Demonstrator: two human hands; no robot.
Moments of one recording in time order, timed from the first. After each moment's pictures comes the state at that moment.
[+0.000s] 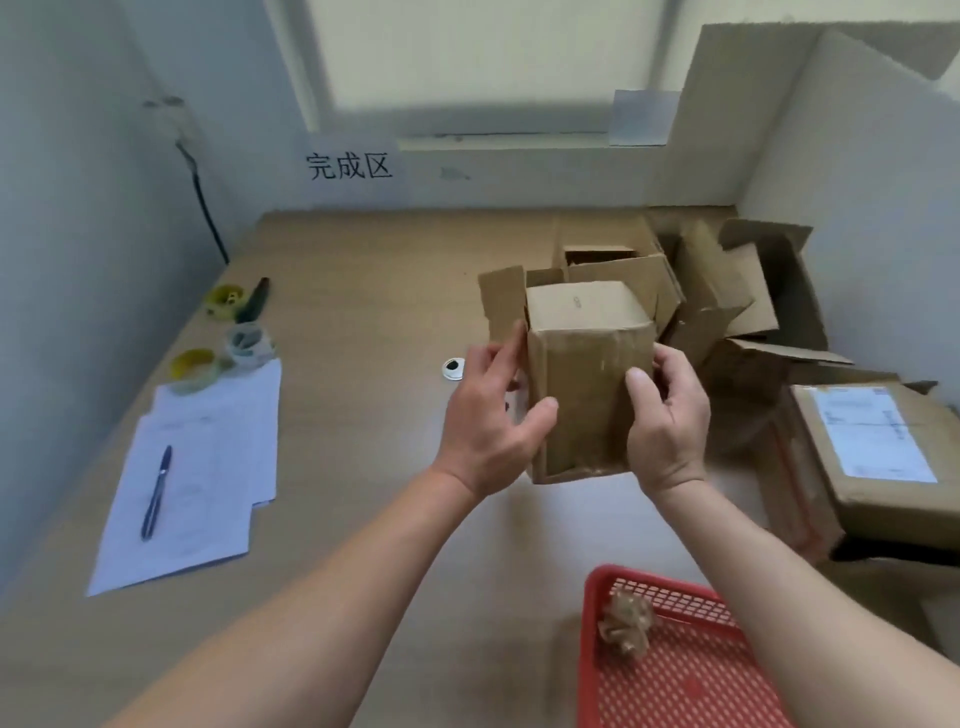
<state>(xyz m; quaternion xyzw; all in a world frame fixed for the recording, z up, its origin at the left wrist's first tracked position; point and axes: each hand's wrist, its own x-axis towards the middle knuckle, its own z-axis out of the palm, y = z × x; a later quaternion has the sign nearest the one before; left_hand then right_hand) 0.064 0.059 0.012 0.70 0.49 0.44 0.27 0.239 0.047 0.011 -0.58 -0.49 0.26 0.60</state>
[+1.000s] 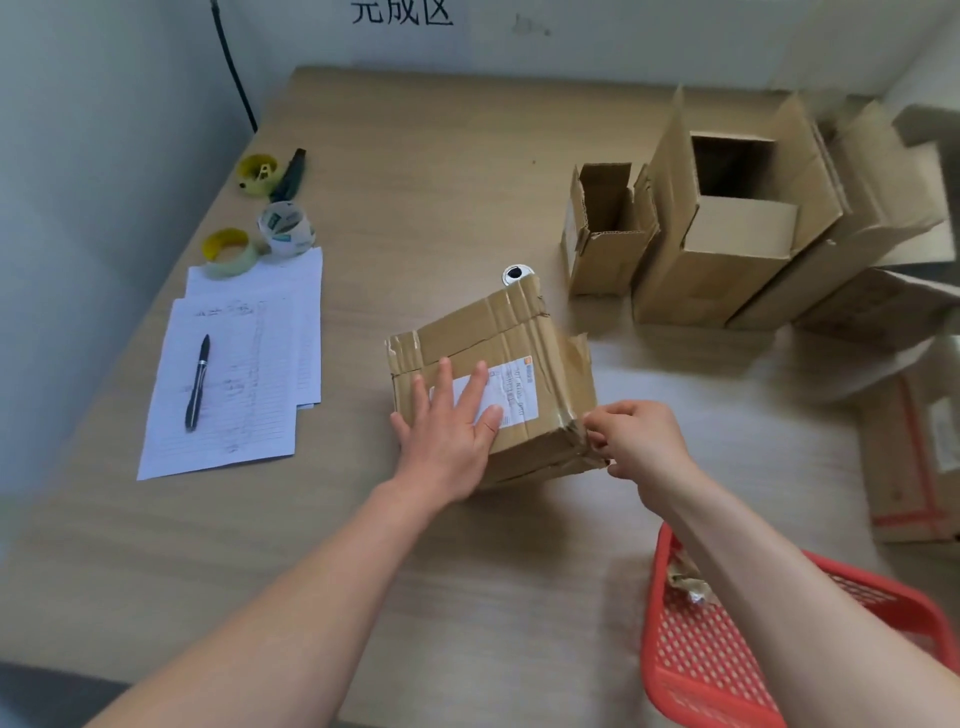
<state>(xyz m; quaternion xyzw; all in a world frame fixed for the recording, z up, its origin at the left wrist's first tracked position) -0.049 0.022 -0.108 0.63 0.71 0.07 0.31 0.156 0.042 -0.077 -0.74 -0.38 0.50 0.22</state>
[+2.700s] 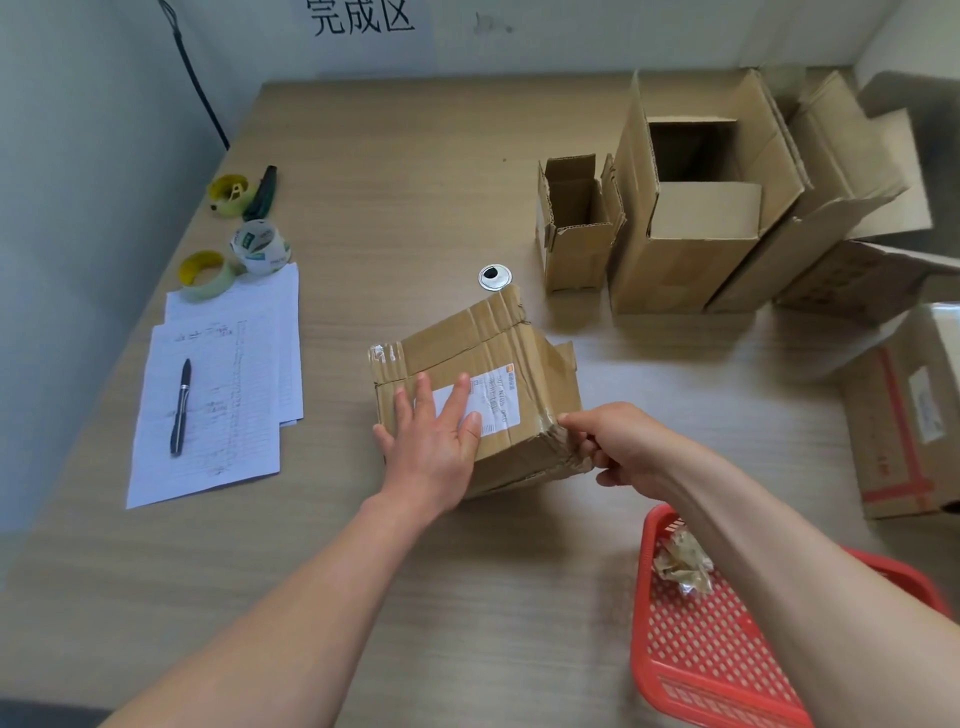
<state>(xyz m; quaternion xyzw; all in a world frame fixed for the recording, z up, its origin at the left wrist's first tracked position) -0.034 0.023 -0.108 0.63 0.73 0.03 0.27 0.176 0.053 -0.081 -0.68 -0.36 0.63 0.11</state>
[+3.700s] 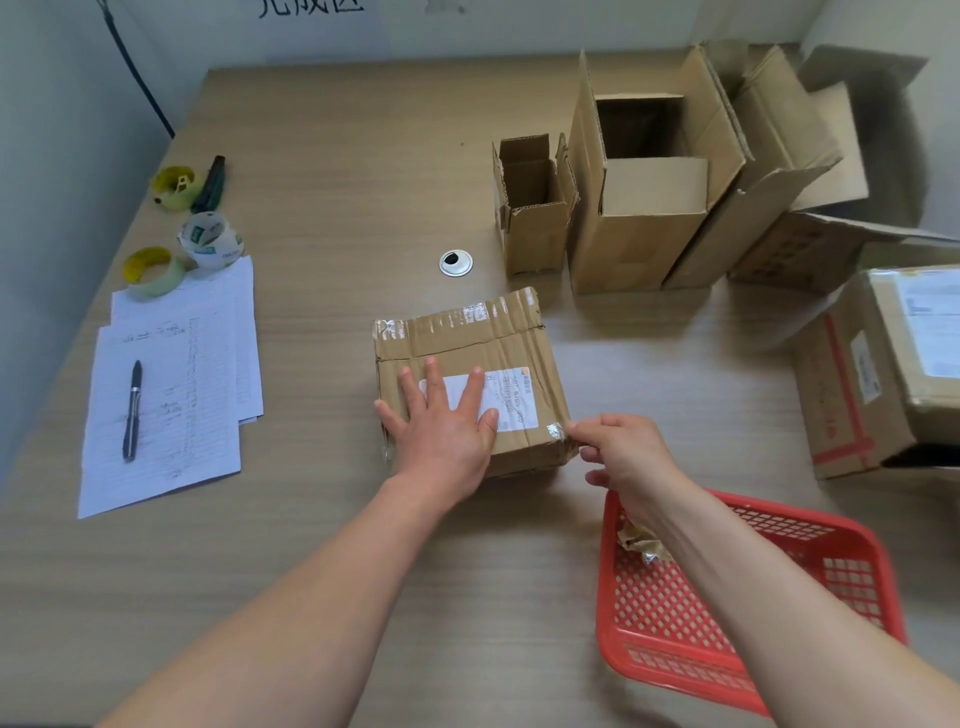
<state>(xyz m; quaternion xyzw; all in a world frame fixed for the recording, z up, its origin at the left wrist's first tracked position) 0.018 0.025 -0.114 0.69 0.70 -0.08 0.19 0.210 0.007 -0.109 -0.71 -0.28 0.57 0.31</state>
